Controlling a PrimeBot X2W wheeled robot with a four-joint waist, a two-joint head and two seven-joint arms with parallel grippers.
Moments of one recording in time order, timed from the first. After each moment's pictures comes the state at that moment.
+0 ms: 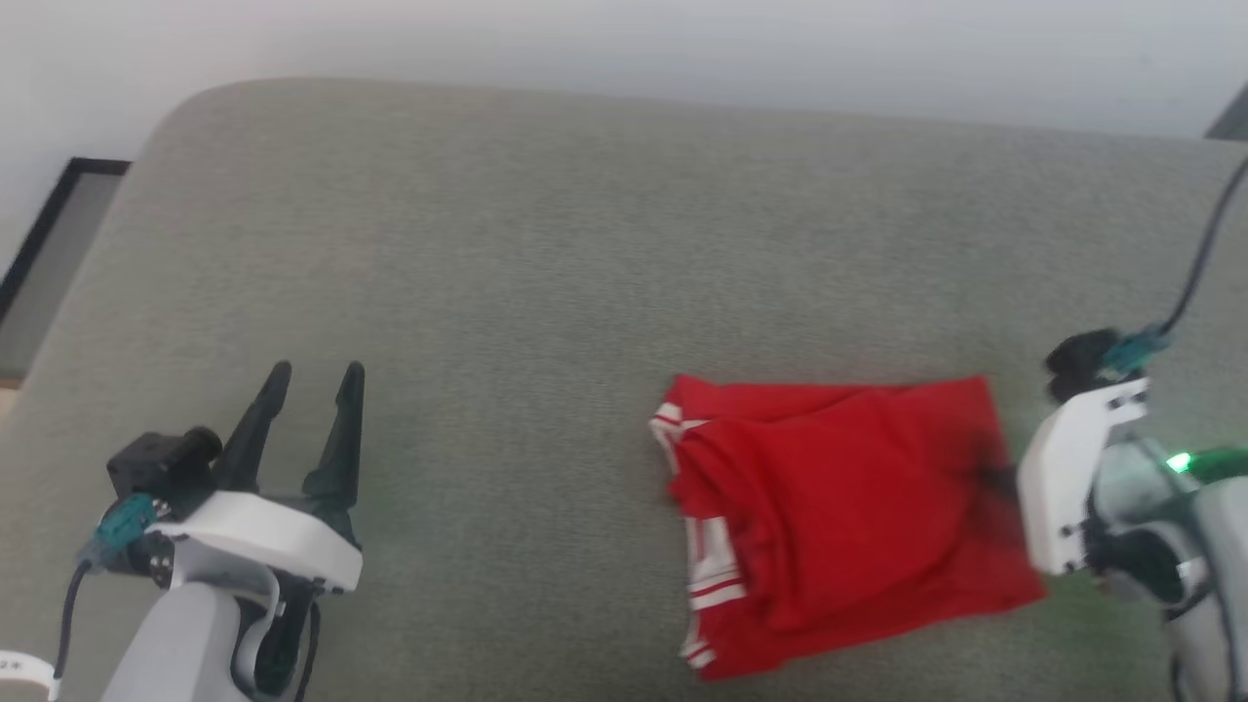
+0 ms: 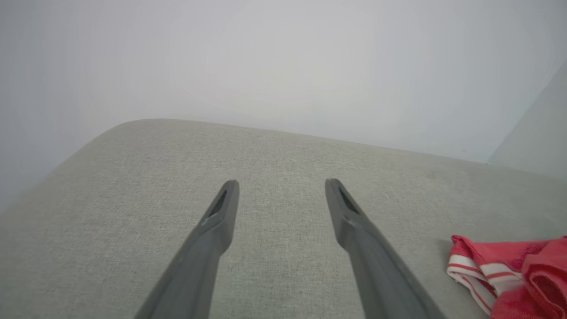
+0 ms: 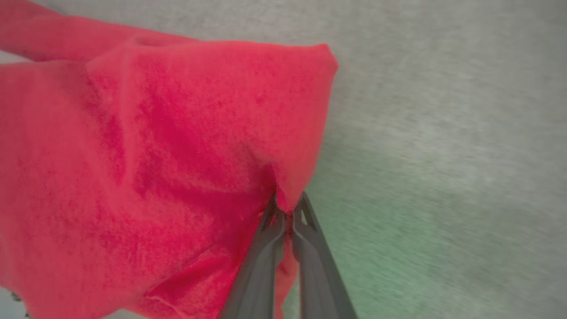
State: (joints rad) left arm -0.26 0.30 -0.12 0.37 -0.52 -0.13 -0.26; right arm -0.37 -0.41 0.22 0.29 0.59 0.13 0.79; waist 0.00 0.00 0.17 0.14
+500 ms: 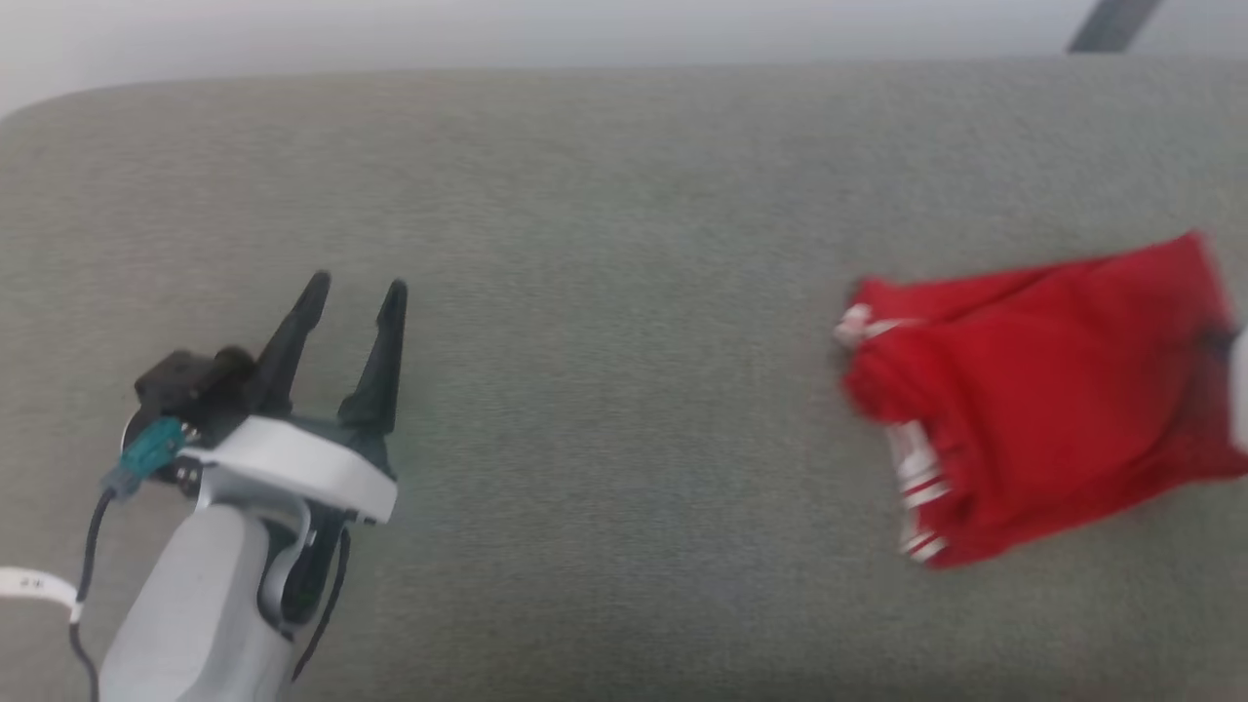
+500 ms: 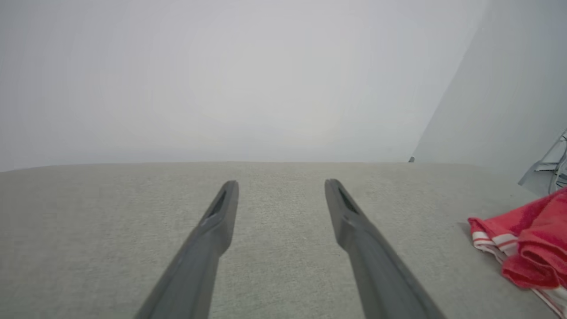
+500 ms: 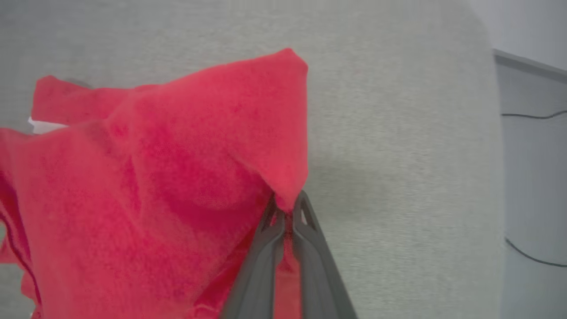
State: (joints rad) left arm -0.38 0.30 -0.20 0.33 -0.51 -0.13 -0.26; right arm -0.46 -0.58 0.03 0.26 0.50 0.13 0.79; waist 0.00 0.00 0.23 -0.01
